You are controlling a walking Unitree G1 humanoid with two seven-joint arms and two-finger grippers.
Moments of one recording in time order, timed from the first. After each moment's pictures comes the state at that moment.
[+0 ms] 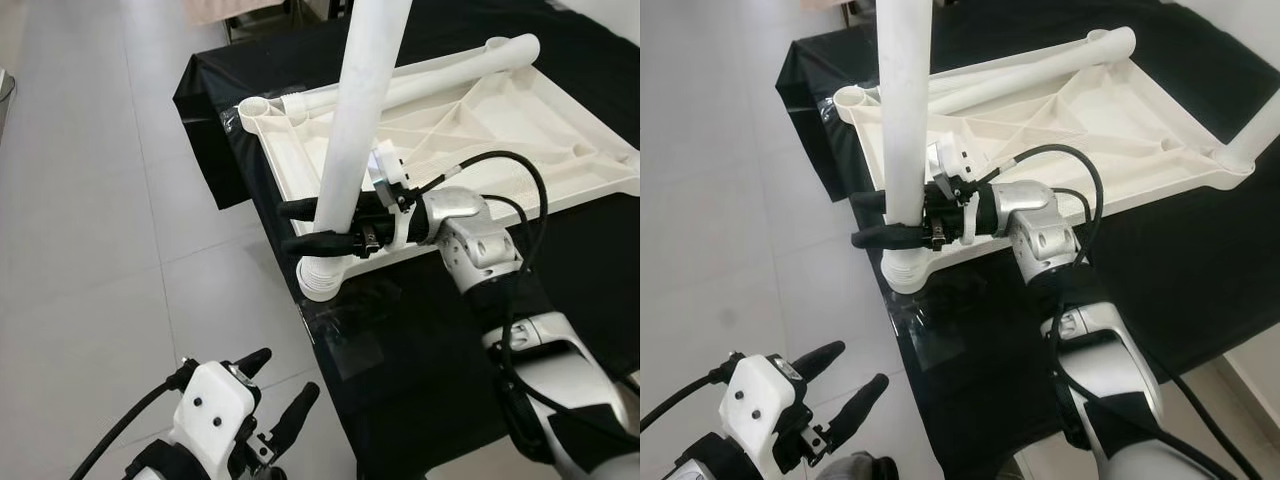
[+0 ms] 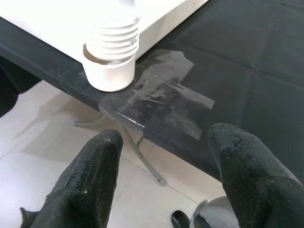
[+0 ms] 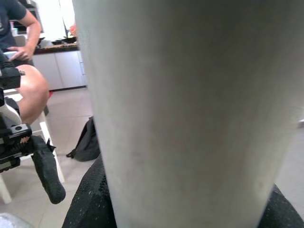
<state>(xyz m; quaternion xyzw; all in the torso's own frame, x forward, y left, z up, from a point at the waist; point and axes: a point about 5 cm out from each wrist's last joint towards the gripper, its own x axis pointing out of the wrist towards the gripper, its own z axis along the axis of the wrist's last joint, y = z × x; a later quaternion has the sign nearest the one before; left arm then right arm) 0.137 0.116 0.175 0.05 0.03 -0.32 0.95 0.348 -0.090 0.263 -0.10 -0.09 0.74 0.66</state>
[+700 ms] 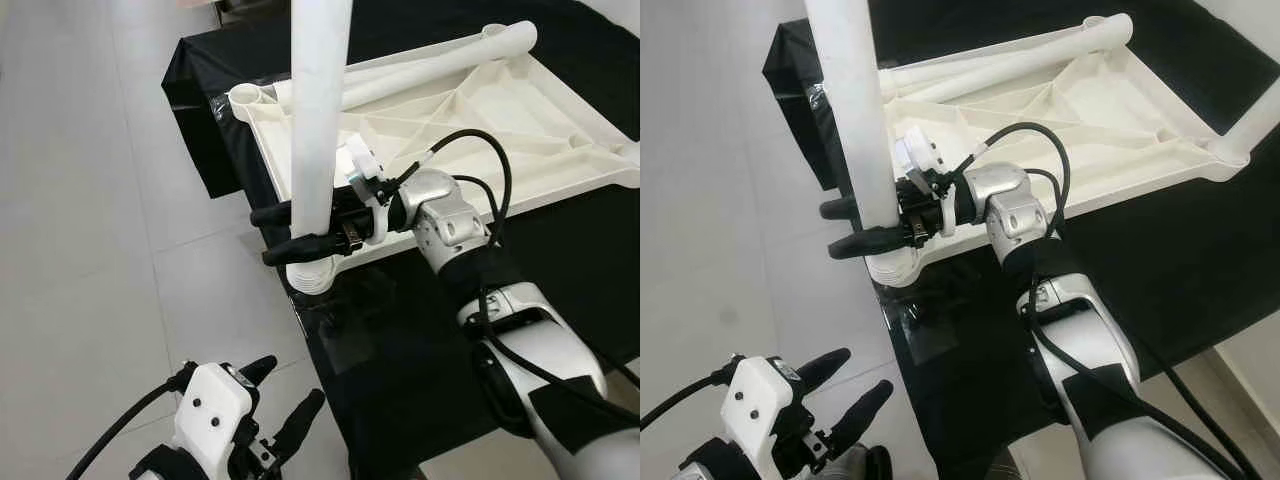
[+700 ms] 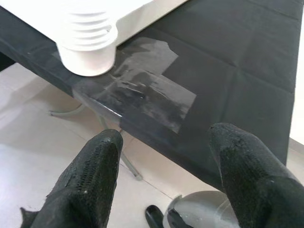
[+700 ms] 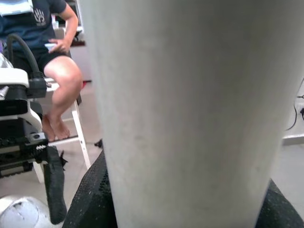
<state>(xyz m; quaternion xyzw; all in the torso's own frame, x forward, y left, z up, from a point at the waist) 0.133 0.114 0.173 0.01 0.04 -0.33 0.94 0.352 -0.060 0.271 -0.12 -0.08 0.79 0.60</state>
